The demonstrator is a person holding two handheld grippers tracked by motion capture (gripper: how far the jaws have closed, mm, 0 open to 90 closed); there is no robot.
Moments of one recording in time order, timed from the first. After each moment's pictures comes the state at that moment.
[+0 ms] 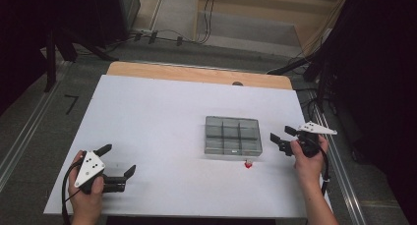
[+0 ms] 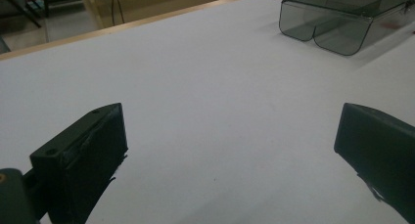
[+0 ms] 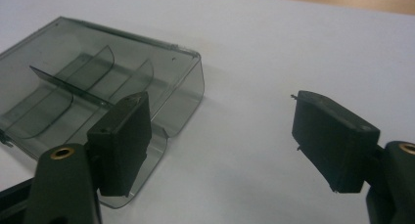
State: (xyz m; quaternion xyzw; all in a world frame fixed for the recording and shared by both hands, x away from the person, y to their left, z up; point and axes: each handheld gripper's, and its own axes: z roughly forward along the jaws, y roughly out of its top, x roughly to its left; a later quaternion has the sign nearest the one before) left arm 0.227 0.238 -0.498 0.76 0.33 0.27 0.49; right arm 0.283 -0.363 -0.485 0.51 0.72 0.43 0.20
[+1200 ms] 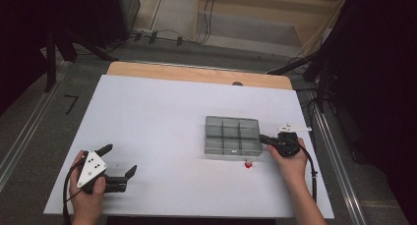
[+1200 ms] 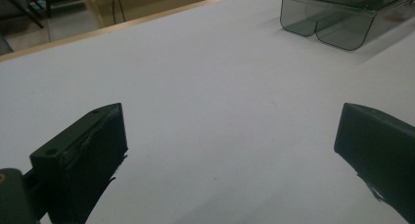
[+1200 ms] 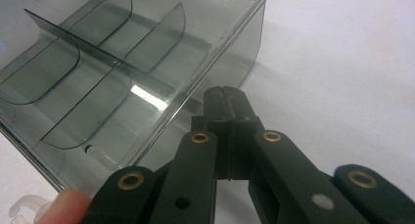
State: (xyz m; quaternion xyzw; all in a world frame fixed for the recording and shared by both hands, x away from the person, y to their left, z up) left arm 0.227 0.235 -0.498 0.77 0.33 0.27 0.48; right arm 0.302 -0.328 -0.515 0.49 0.76 0.39 0.14
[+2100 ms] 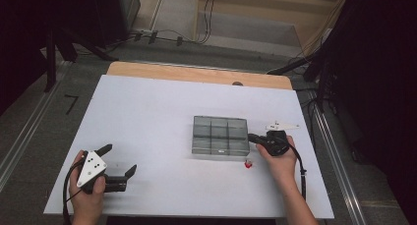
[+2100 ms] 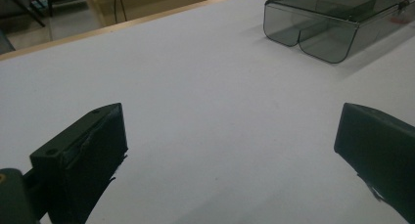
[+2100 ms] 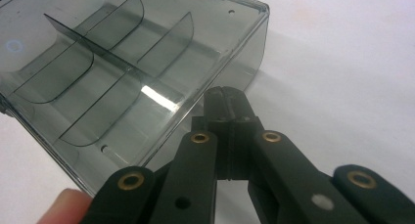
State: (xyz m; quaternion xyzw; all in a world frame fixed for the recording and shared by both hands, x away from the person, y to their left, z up) left arm 0.227 0.235 -0.499 0.76 0.33 0.27 0.49; right arm 0.305 -0.290 -0.505 0.48 0.77 0.40 0.14
